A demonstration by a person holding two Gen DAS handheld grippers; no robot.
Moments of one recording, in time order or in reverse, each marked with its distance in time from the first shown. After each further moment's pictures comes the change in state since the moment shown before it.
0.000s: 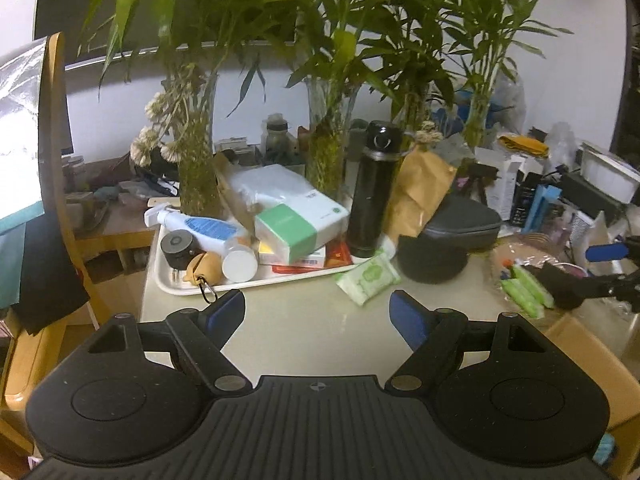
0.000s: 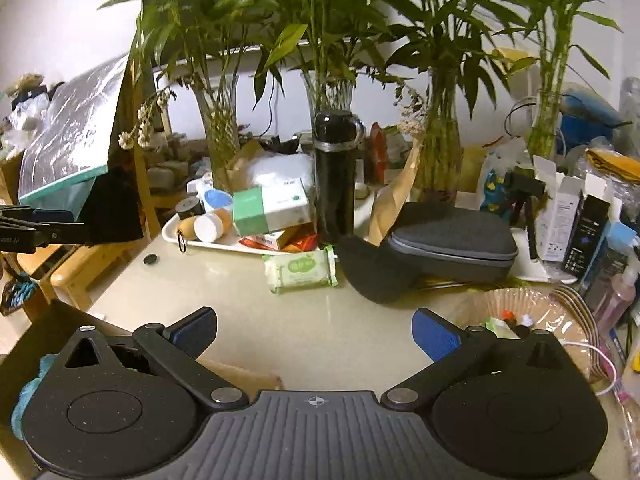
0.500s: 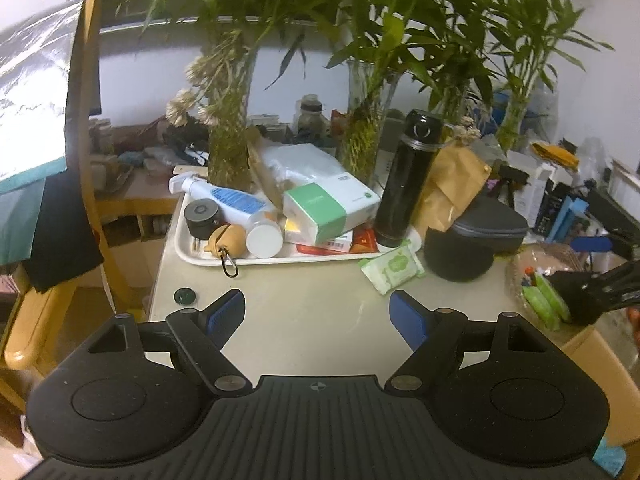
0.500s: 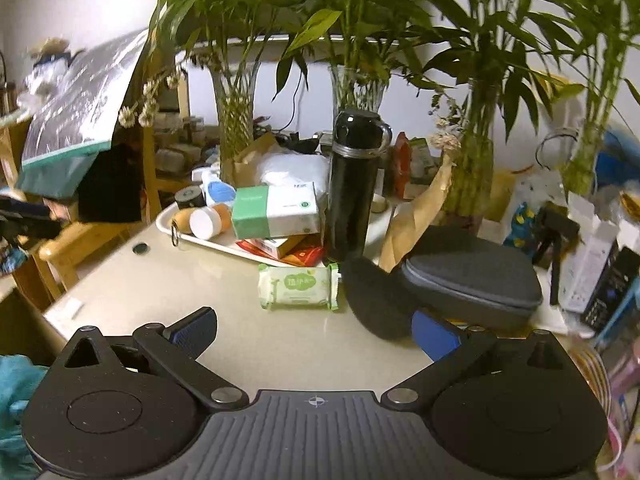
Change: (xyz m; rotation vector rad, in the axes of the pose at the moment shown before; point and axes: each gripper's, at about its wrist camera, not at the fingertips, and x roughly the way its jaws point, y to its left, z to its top) left arm 0.006 0.019 -0.002 -0.114 0.049 0.059; right arm 0.059 -0.003 0.019 -0.148 0.001 0.021
